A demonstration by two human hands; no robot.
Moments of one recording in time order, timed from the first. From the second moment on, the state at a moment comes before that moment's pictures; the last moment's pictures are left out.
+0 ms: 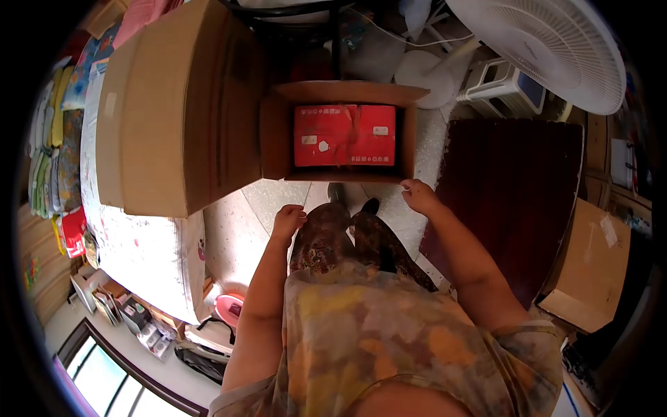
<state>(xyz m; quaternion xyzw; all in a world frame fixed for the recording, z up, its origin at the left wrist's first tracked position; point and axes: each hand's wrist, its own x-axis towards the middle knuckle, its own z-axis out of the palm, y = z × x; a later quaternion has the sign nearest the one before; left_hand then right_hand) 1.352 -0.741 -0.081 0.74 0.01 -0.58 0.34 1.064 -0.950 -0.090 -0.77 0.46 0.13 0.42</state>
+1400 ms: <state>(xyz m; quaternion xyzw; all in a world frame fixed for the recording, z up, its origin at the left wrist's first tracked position) 1.333 -0.718 -0.139 0.73 0.01 -0.61 0.31 1.093 -0.918 -0.185 -0.76 0.45 0.16 0.45</state>
